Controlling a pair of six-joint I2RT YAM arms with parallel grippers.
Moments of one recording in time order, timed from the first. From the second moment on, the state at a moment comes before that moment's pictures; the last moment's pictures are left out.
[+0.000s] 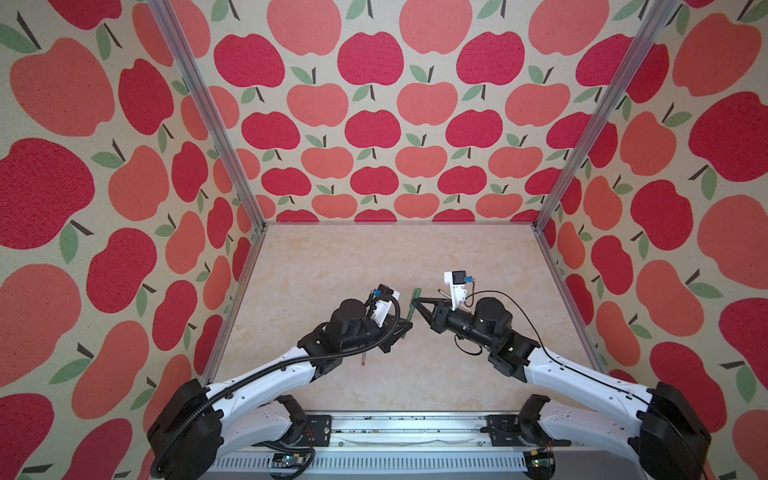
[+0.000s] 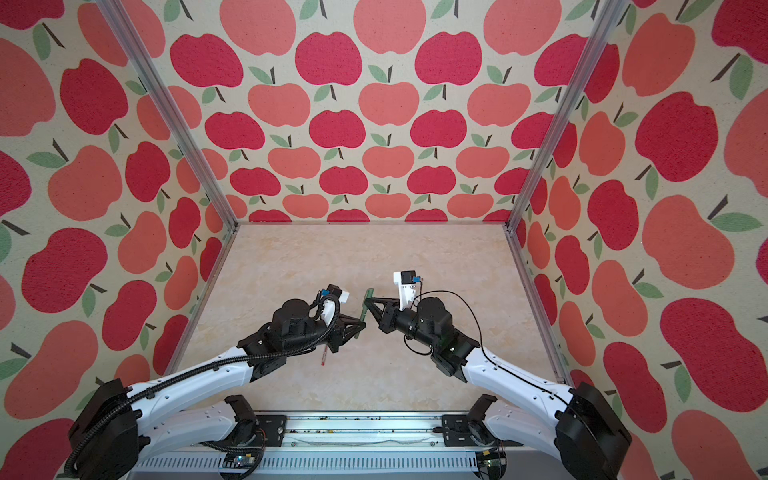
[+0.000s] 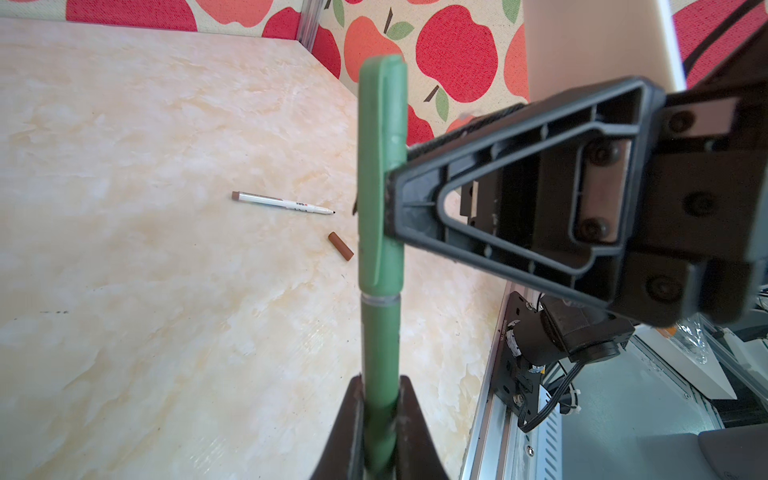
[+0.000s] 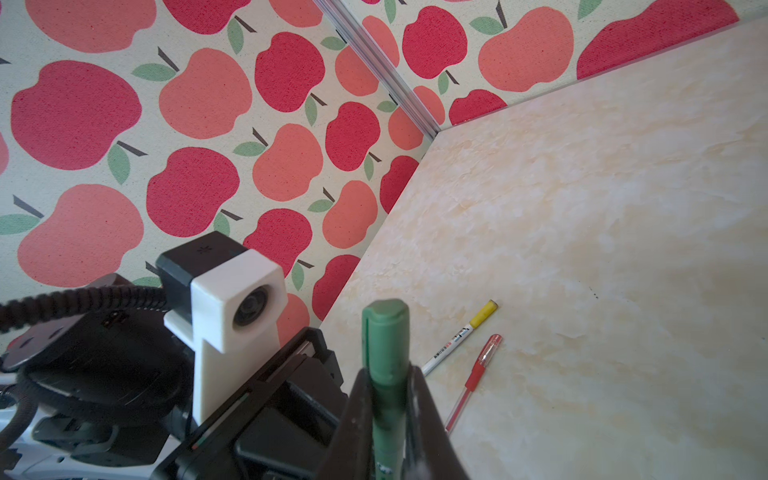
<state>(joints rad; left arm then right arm) -0.80 1.09 0.57 0.17 0.35 -0.36 0.89 1.07 0.53 0.40 -0.19 0.75</state>
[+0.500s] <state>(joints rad) -0.77 1.09 0.58 0.14 0.39 -0.35 0.92 1.10 0.55 0.39 -0.13 0.76</state>
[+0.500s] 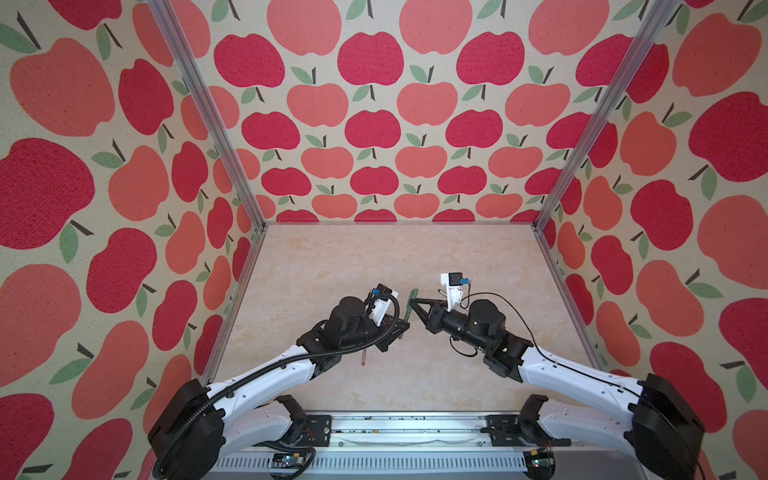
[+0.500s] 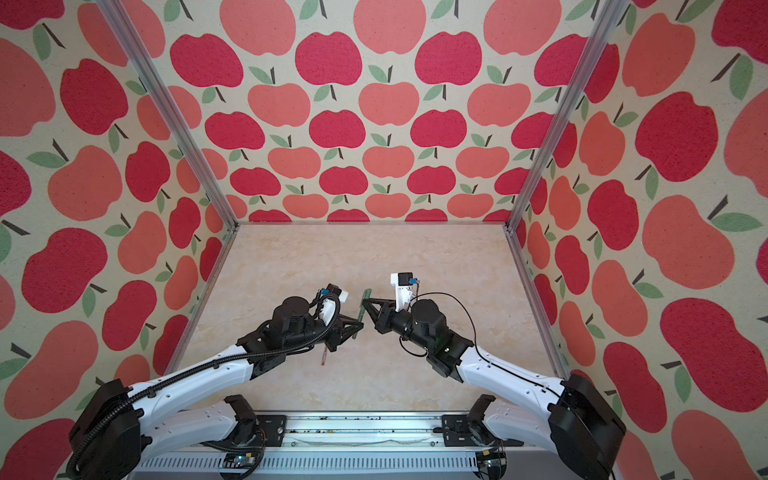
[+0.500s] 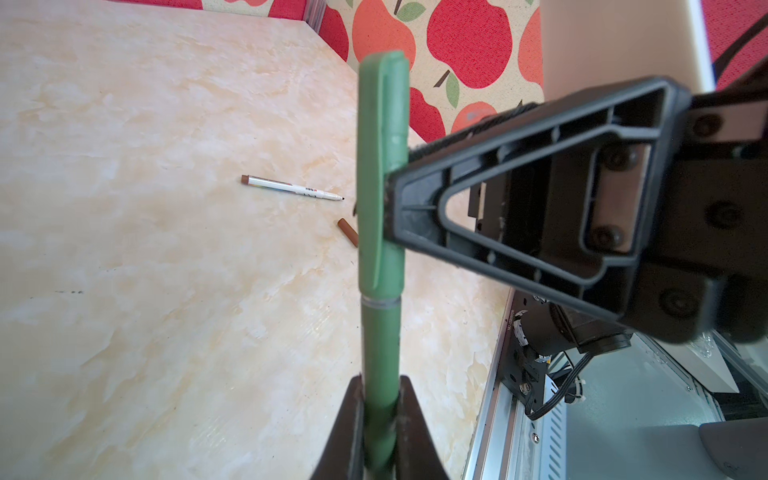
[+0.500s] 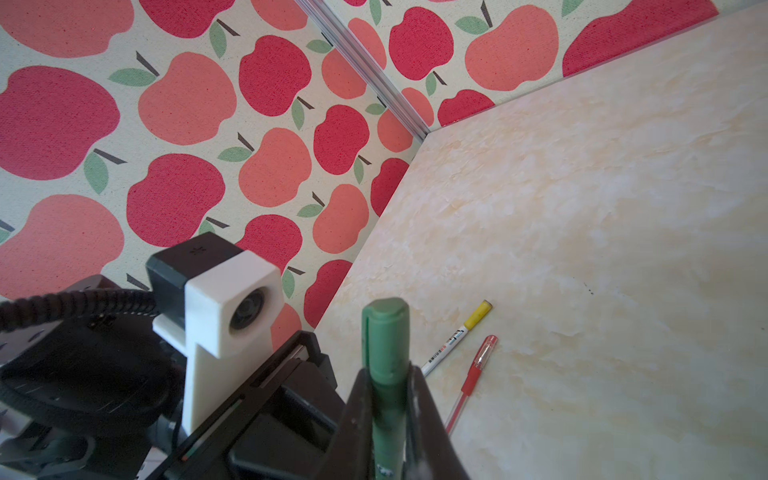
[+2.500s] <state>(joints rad) -0.93 1.15 0.38 0.76 0.19 0.11 0.73 1.22 1.17 -0.42 -0.46 0.84</state>
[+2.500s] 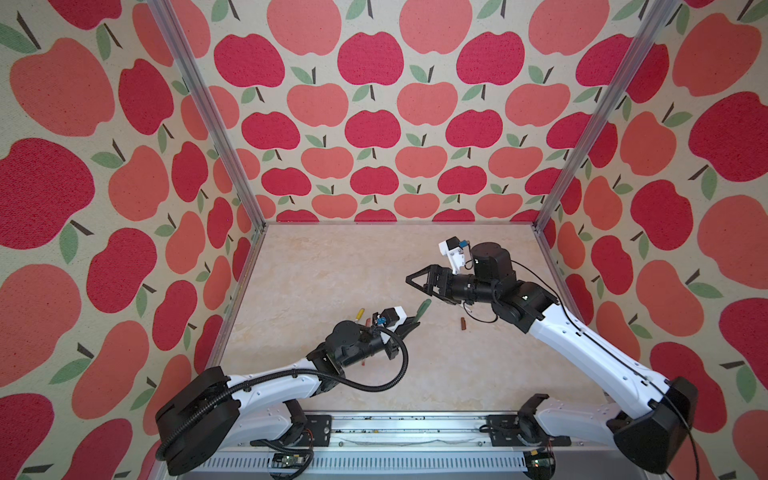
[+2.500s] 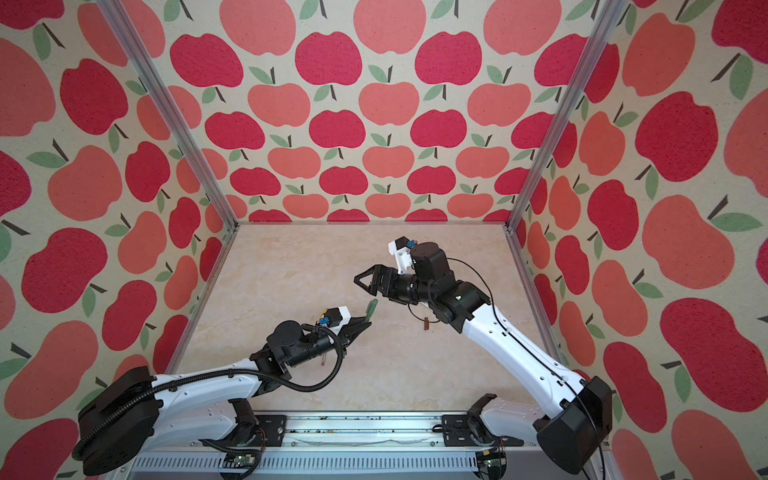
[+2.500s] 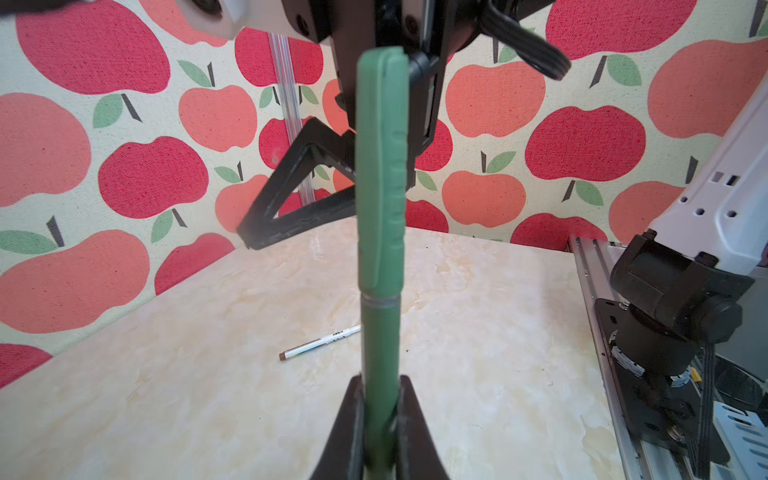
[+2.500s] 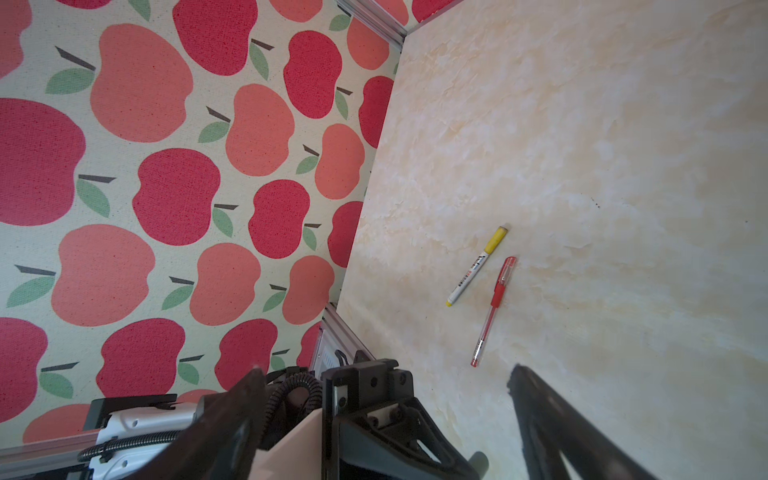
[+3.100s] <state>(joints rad) -0.97 1.13 0.45 0.52 0.06 0.38 0.73 1.35 1.30 -0.73 -0.46 0.84</state>
